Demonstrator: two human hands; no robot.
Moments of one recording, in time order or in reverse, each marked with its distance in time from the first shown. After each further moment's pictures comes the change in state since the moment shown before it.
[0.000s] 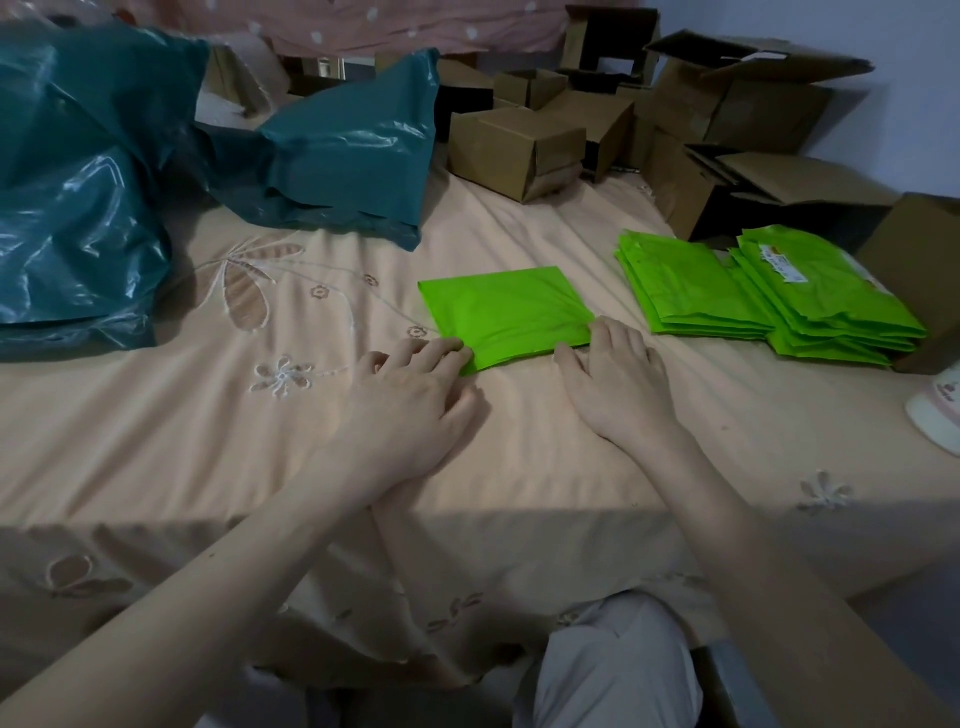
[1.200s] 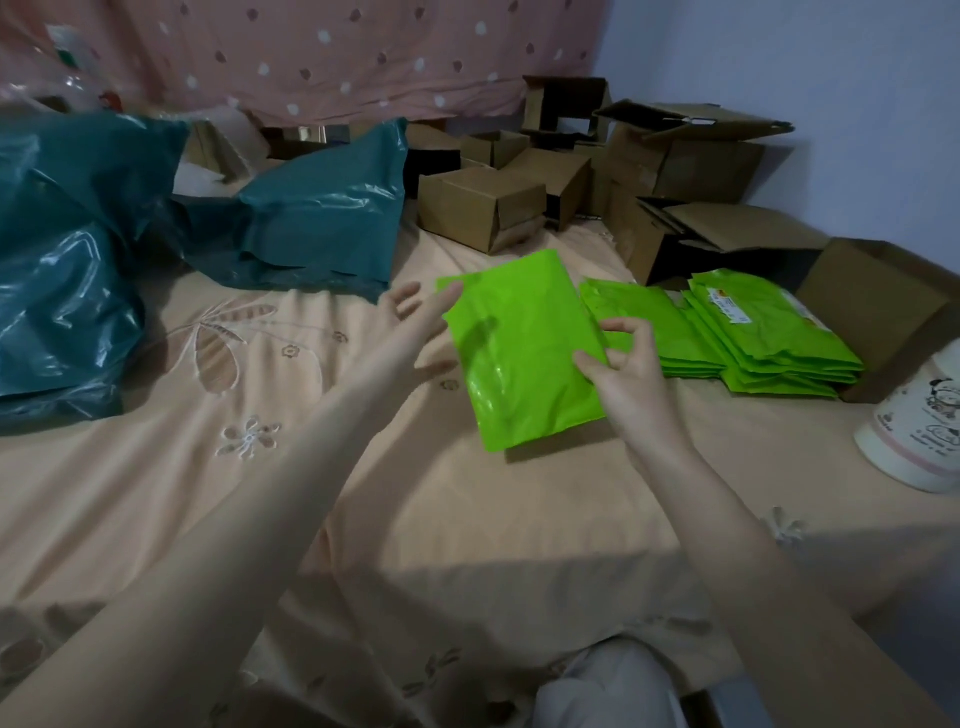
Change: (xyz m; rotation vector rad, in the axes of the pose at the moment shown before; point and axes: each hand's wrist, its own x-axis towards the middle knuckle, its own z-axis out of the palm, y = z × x) left_hand 0.081 0.017 -0.039 -1.644 0.000 -0.539; right_hand 0.007 0.010 -0.048 1.244 0.118 0.193
